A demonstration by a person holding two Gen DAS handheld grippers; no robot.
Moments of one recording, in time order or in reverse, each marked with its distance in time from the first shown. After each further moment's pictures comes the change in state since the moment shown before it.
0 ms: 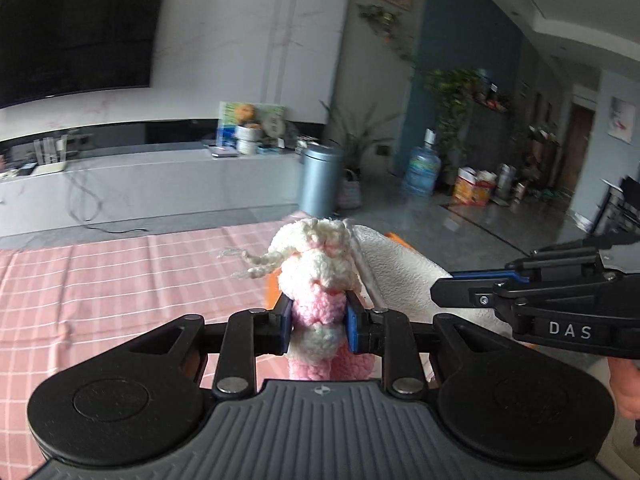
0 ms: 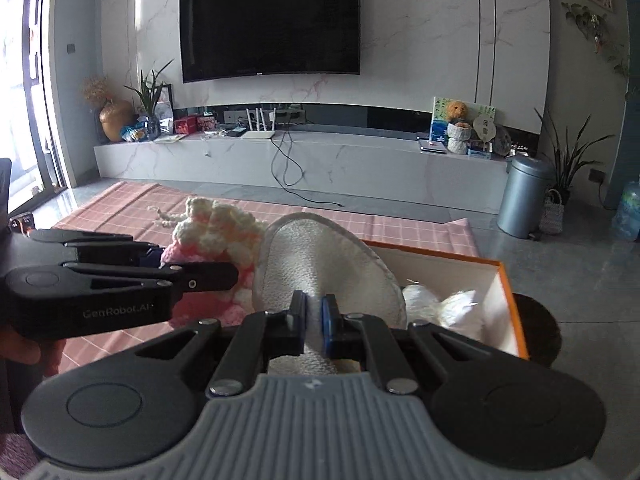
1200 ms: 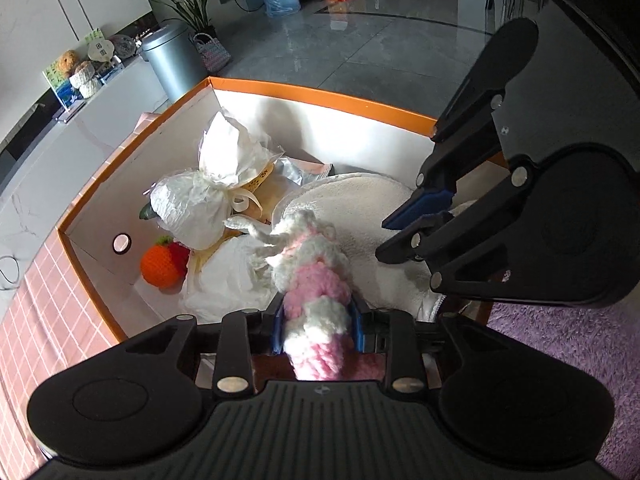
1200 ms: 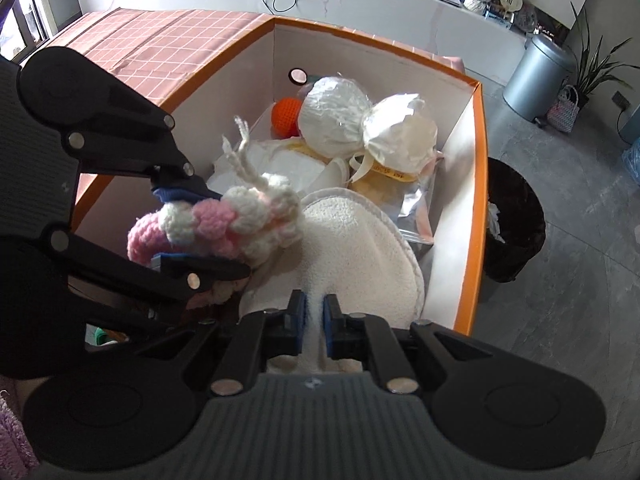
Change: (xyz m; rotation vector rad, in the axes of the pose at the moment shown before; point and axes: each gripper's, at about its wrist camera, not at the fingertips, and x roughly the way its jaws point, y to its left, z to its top) left arm 0.169 -0.098 -0.051 0.550 0.502 -0.145; right arm 0.086 -0.114 -0.062 -0.121 0.529 -0.018
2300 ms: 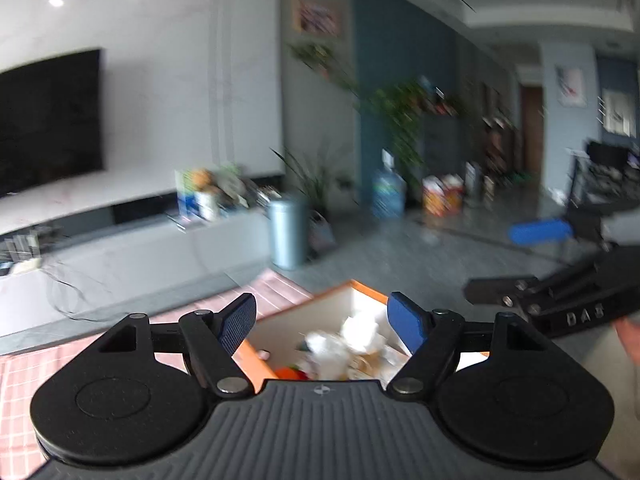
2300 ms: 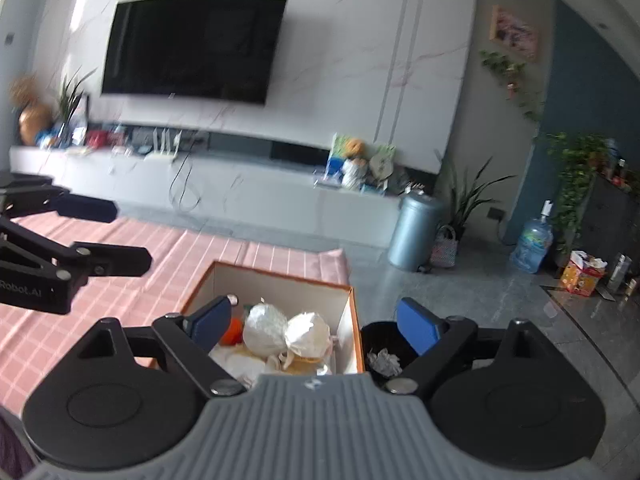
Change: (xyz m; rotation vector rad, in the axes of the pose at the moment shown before) left arm -0.167 0.036 -0.062 -0.335 -0.657 0.238; right arm -0.141 0.045 -0.021 0.157 -0.607 -0.323
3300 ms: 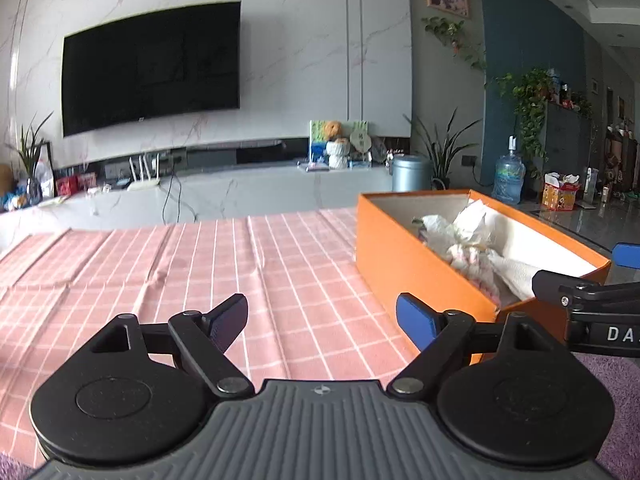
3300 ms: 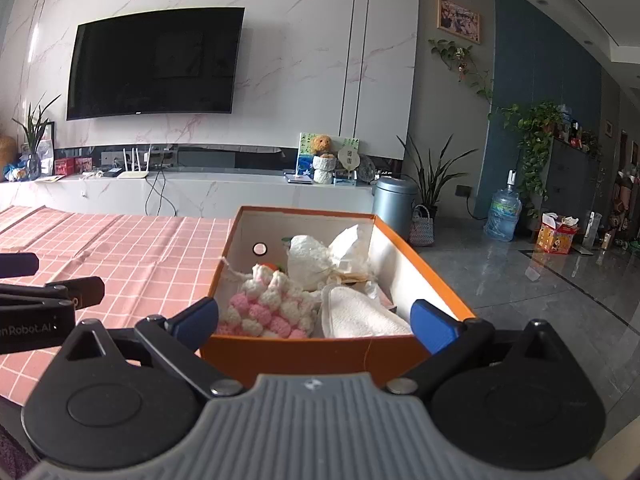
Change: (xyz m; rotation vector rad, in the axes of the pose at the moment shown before) left arm -0.041 0.003 -0.116 -0.179 0.115 0.361; right arm -0.014 0.104 -0.114 0.140 -0.056 -0.118
